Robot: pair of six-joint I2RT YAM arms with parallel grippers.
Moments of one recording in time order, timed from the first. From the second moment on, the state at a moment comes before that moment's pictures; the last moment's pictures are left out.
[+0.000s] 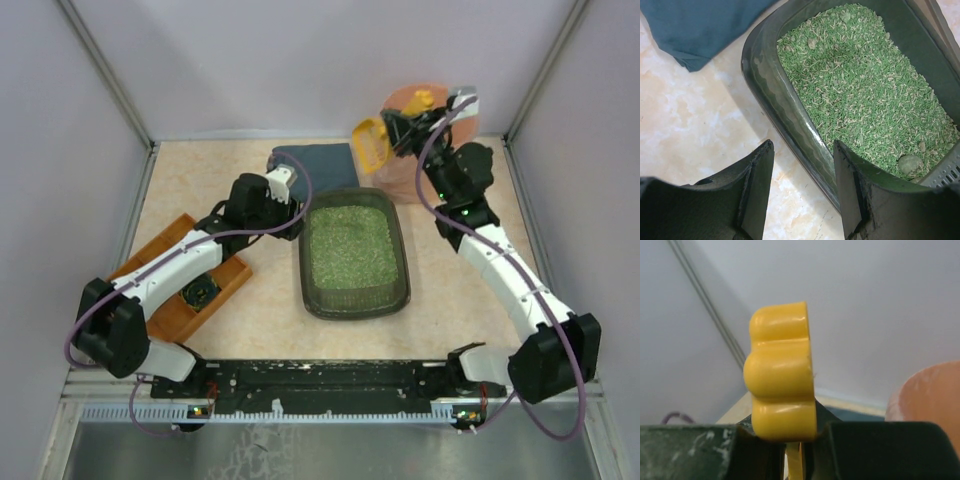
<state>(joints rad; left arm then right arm) -0.56 1.42 1.03 -0.16 0.11 -0.14 0.31 1.28 1.18 0.47 -0.15 0.37</state>
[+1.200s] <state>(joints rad) -0.61 1.58 1.12 -0.29 0.14 -0.10 0.47 1.51 0.65 0.76 0.17 0.35</state>
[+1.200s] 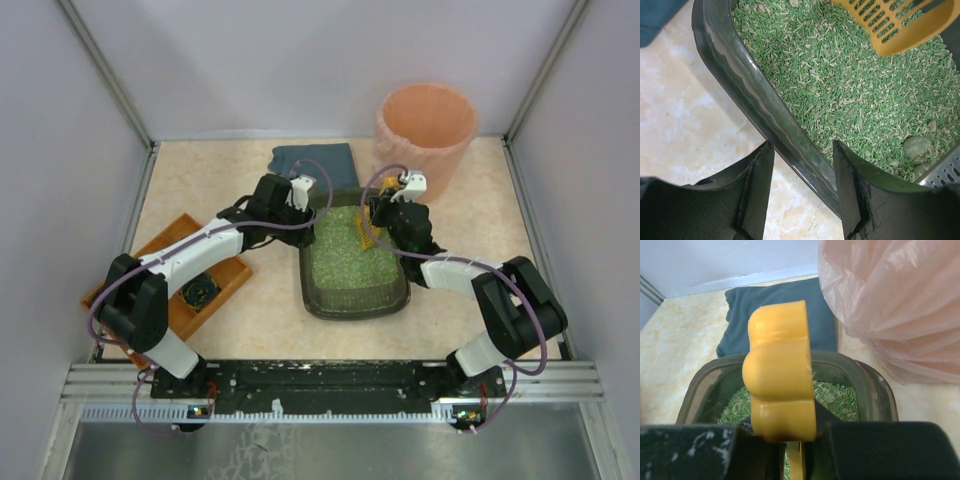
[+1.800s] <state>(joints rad) -0.61 1.68 1.19 -0.38 0.14 -0.10 0.48 1.57 0.50 0.99 0.12 0.73</state>
